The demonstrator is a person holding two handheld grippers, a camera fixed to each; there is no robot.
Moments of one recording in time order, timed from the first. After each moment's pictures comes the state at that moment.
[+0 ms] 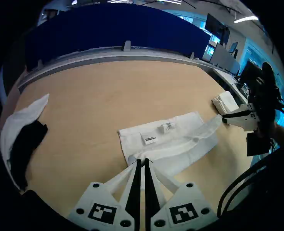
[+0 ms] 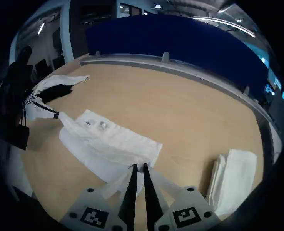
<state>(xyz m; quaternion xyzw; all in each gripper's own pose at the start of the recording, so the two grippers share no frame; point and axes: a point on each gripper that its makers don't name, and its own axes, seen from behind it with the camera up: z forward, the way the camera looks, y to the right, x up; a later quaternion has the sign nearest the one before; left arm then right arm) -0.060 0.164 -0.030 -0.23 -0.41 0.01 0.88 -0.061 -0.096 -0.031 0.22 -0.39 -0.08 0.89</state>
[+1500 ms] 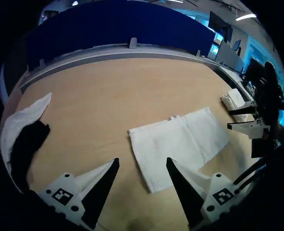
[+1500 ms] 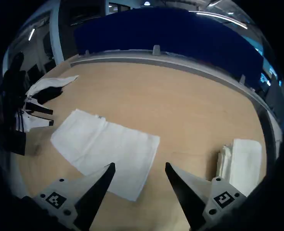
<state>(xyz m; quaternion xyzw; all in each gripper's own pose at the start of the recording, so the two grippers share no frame) -0.080 0.144 -0.016 -0.21 -0.41 0.02 0.88 -0.083 -0.094 -0.026 0.19 -0.41 -0.06 0.89</state>
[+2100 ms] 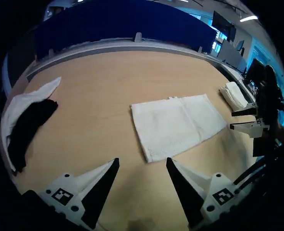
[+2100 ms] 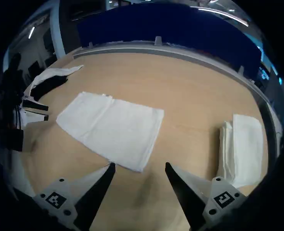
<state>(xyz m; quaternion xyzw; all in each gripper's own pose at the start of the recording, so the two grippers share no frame) -0.089 0.126 -0.079 -0.19 -0.43 0.01 0.88 -0.098 -0.083 -0.088 0.19 -0.43 -0.06 0.88</state>
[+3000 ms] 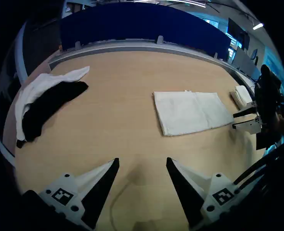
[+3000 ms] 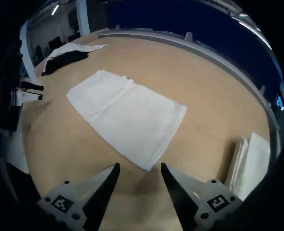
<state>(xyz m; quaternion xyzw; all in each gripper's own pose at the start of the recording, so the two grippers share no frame) -0.083 0.077 -0.138 -0.10 -0.43 0.00 0.90 -0.120 -0.093 -0.100 0.28 -0.46 -0.14 0.83</state>
